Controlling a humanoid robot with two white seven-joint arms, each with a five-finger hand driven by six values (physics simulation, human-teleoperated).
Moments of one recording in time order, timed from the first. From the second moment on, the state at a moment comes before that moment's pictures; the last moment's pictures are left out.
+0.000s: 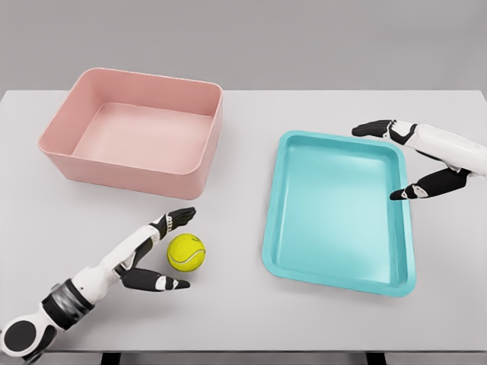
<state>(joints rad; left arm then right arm) 0.08 0.73 -0.60 -1.74 0.36 -0.39 -0.11 -0.29 -0.93 0.27 -1.61 -0.25 -0.61 0.61</state>
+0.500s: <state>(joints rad) 0.07 0.69 -0.60 -1.73 0.29 -0.37 -0.10 -0.29 -0.94 0.27 -1.61 -0.25 -0.61 0.61</state>
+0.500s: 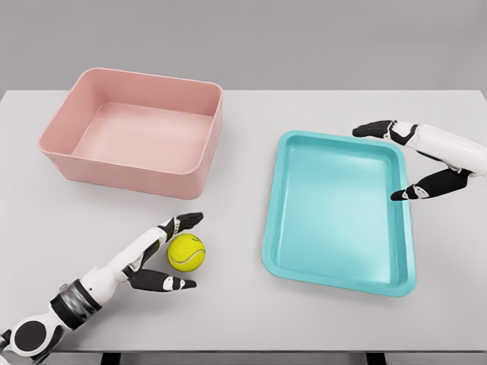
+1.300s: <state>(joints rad) 0.07 0.70 -0.58 -1.74 0.29 -0.39 -0.10 -0.28 -0.94 0.27 -1.61 -0.25 -0.61 0.61</state>
